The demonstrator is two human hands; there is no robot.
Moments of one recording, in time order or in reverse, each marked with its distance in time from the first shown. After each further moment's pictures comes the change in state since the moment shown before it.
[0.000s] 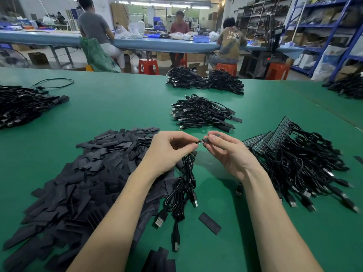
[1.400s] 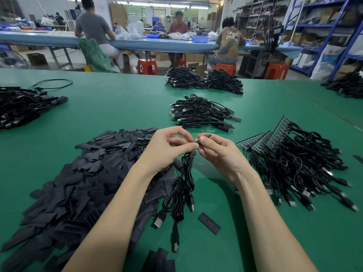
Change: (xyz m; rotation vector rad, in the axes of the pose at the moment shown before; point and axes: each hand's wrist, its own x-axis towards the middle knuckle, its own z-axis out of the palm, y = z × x) left_hand 0.002 0.009 -0.002 -0.210 -0.047 -0.112; right_hand -0.004 0.011 0.013 -0.093 -0.099 -0.032
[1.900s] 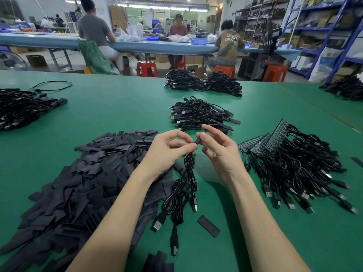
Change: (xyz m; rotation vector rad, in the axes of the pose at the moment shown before) left_hand 0.000 -0.002 0.006 -0.100 0.050 -0.046; right_hand 0.001 0.003 0.011 -0.090 0.137 -0.192
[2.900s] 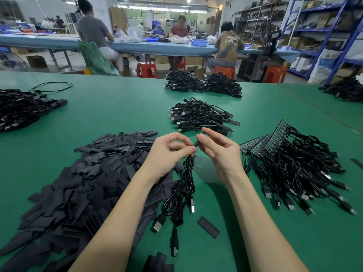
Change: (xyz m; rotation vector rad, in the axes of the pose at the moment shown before) left_hand 0.000 -0.009 0.000 0.007 0.019 0.006; right_hand 0.007 0.007 -0.003 0.079 0.096 -0.027
